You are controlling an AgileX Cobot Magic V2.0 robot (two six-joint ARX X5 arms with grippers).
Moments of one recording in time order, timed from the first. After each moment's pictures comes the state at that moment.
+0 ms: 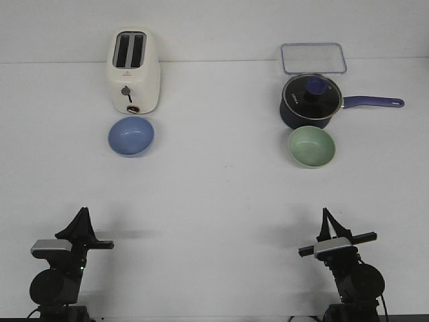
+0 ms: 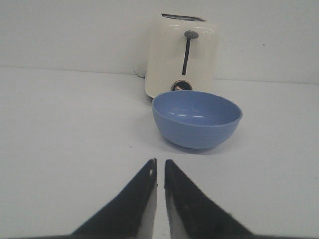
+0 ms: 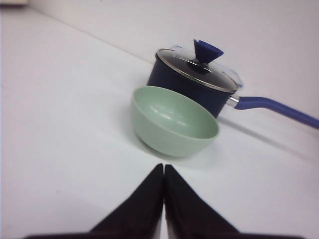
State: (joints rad) left arm -0.01 0.01 0.03 0.12 0.00 -0.07; right arm 0.04 0.00 0.02 -0.06 -0.08 -0.31
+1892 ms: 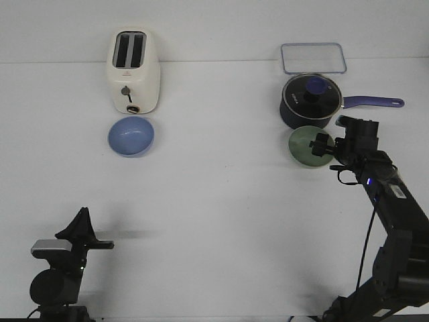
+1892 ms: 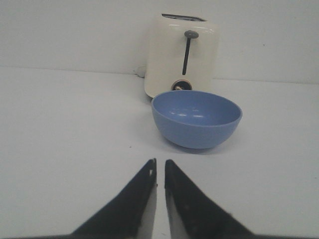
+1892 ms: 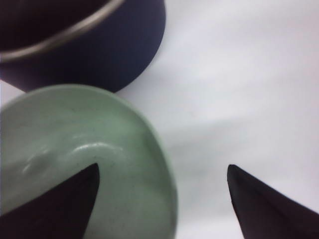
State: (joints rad) left arm -0.01 0.01 0.03 0.12 0.00 -0.07; right arm -0.14 1.70 1.20 -0.36 -0.09 0.22
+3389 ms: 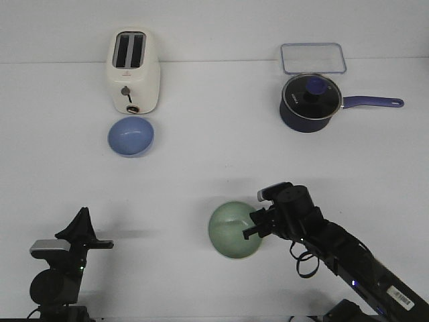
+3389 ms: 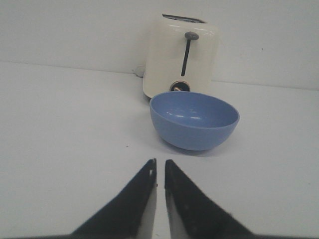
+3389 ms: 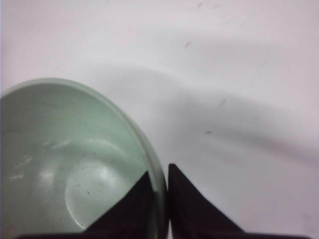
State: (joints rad) left arm -0.01 0.01 0.03 0.12 0.00 -0.13; right arm 0.57 1.10 0.75 -0.49 -0.20 0.35
